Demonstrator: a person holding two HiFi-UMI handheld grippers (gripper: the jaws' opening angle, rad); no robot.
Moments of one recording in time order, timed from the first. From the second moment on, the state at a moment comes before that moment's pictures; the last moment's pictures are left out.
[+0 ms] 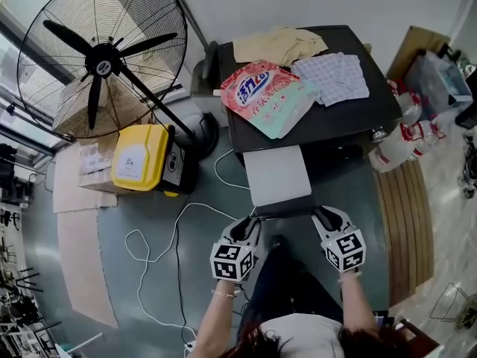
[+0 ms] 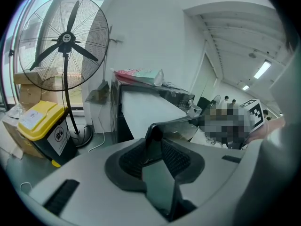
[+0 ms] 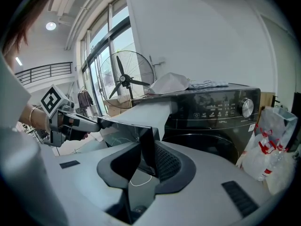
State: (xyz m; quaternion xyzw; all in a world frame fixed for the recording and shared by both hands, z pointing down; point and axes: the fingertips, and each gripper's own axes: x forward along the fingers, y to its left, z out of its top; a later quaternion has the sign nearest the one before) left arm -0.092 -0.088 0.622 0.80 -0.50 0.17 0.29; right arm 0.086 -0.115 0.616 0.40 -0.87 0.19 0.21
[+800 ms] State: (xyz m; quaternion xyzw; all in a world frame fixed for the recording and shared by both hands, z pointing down) left arm -0.098 -0.113 0.619 0.80 -0.49 0.17 0.29; right arm 0.081 -0.140 0.615 0.42 -0.86 0.20 0.21
